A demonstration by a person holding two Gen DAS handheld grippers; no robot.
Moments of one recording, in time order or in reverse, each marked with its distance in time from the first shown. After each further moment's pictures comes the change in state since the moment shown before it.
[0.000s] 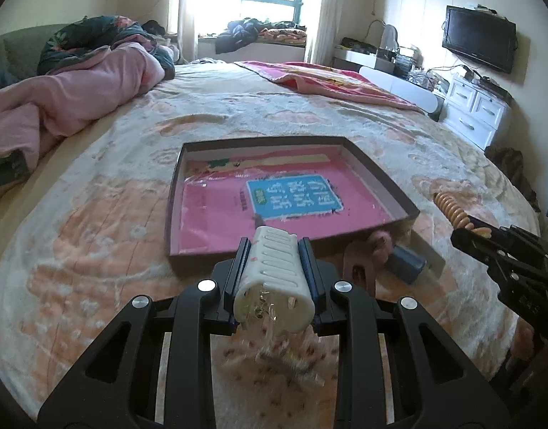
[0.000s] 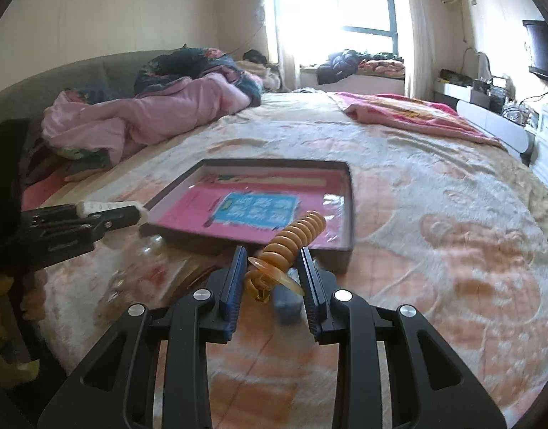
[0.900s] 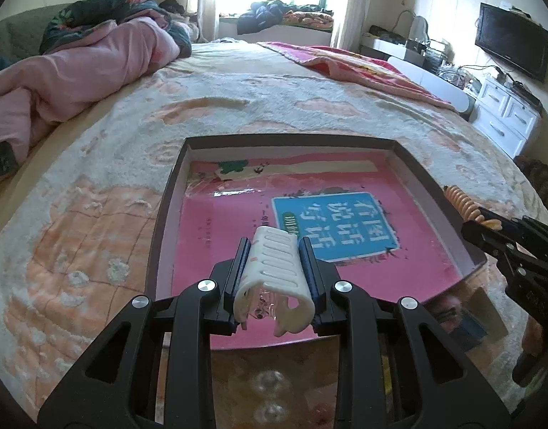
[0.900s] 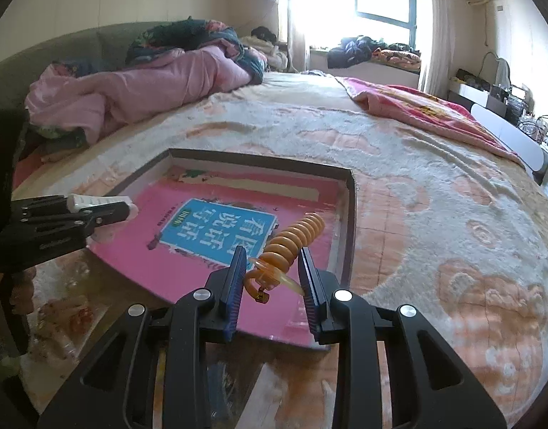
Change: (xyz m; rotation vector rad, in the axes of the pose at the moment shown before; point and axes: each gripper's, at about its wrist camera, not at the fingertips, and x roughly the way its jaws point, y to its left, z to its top) left arm 0.088 0.024 0.035 -0.067 0.079 0.072; right arm 0.106 -0.030 0.044 -0.089 0.104 -0.002
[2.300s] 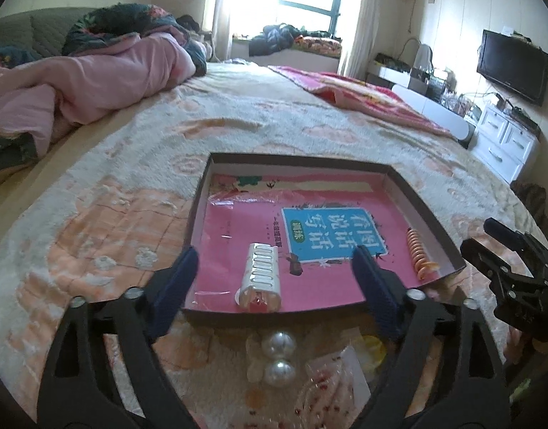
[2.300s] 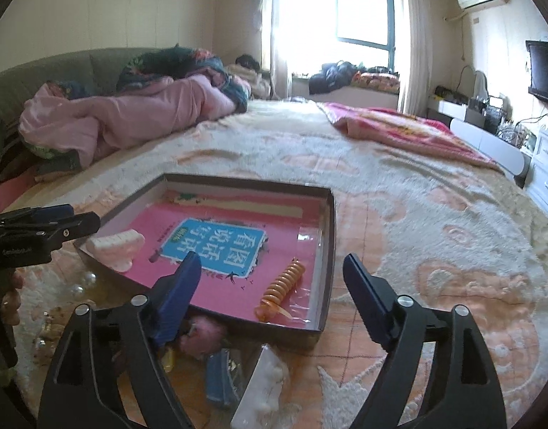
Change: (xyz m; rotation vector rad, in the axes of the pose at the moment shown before) left arm -0.051 0.008 -0.014 -0.056 -0.118 0.004; right arm -0.040 0.006 -0.017 0.035 -0.142 -0.071
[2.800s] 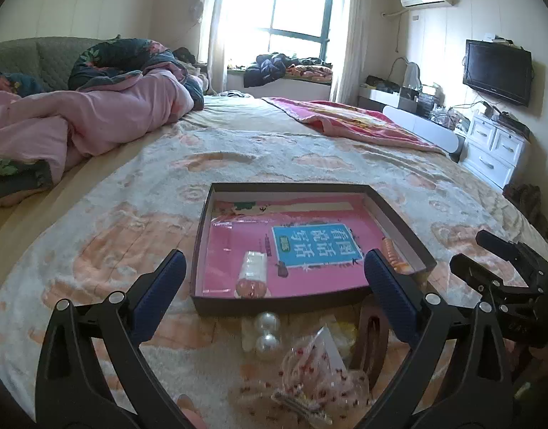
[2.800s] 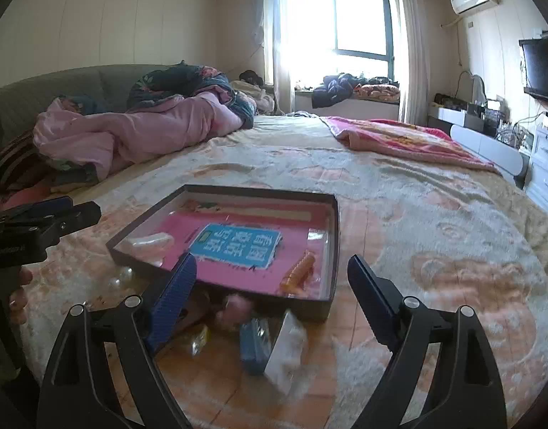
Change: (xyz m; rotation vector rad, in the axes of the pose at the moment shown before) left arm -0.053 -0.013 -0.012 0.043 -0.117 0.000; right arm -0.046 0.011 -0.015 0.025 -0.048 0.030
